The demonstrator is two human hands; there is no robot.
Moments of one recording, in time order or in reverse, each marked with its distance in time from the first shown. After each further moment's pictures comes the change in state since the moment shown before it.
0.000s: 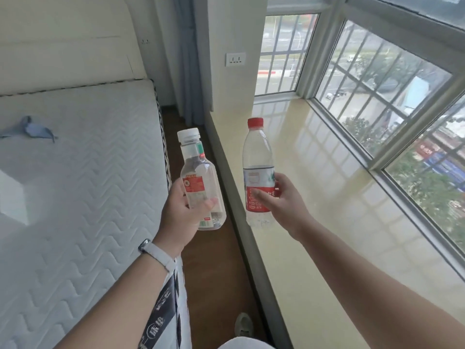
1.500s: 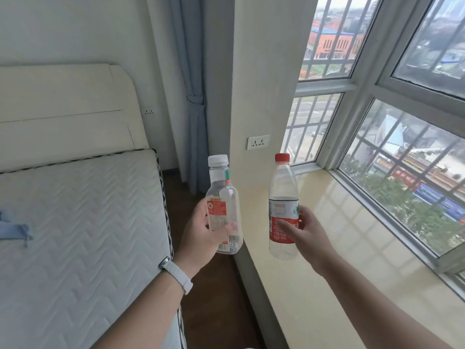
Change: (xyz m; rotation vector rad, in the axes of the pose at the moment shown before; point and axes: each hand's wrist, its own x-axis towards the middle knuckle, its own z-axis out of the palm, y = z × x) left_hand 0.436 0.017 -0.059 -0.004 -0.188 0.103; right_hand 0.389 -0.080 0.077 0.018 0.154 -0.024
